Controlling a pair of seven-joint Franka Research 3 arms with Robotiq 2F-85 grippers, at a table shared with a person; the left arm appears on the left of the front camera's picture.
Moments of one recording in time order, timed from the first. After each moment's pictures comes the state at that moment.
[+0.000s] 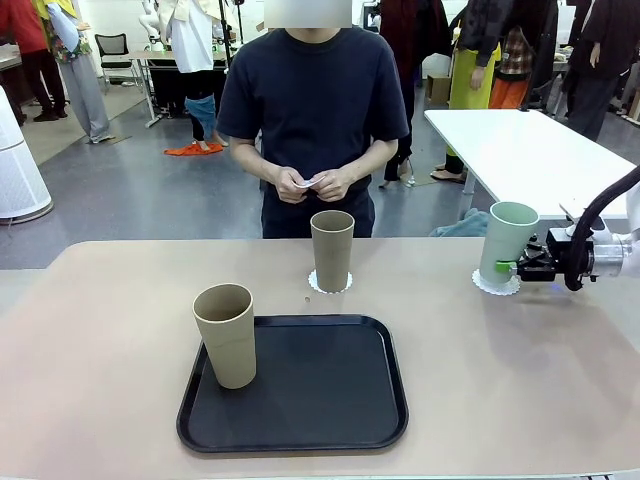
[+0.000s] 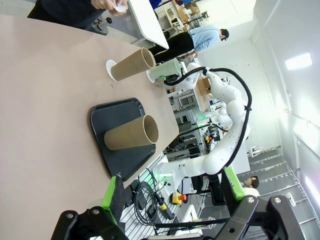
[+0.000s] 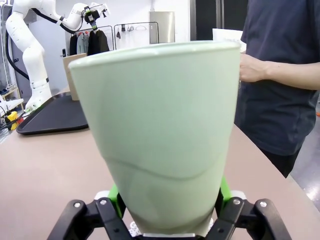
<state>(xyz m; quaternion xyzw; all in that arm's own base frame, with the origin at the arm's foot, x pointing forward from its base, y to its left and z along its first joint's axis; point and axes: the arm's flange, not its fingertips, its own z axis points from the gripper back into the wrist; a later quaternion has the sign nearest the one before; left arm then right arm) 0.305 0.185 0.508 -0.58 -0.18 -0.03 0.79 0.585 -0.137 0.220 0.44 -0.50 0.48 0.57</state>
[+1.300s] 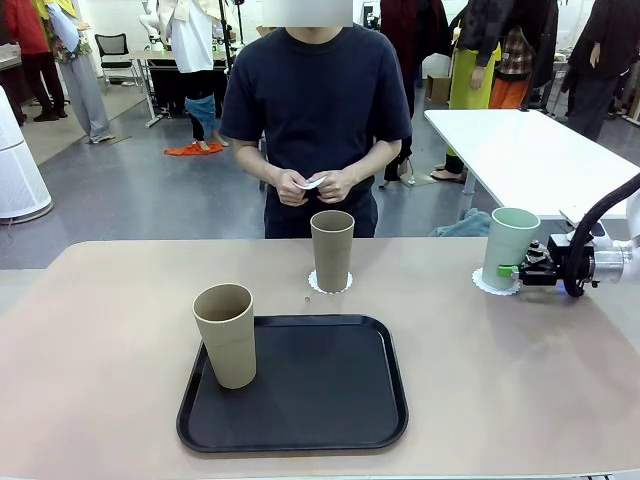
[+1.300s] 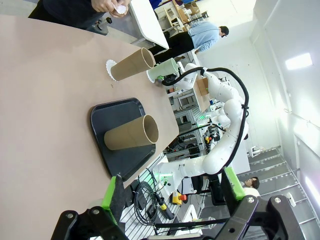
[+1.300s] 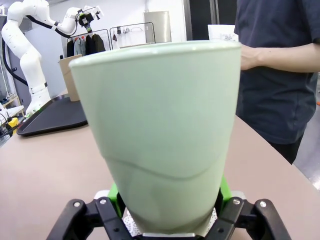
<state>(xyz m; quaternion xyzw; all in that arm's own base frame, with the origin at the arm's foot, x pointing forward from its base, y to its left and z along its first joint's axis) 0.305 0.185 0.508 -0.58 -0.18 -0.03 0.79 0.587 -0.146 0.204 0.45 -0.49 0.46 0.59</state>
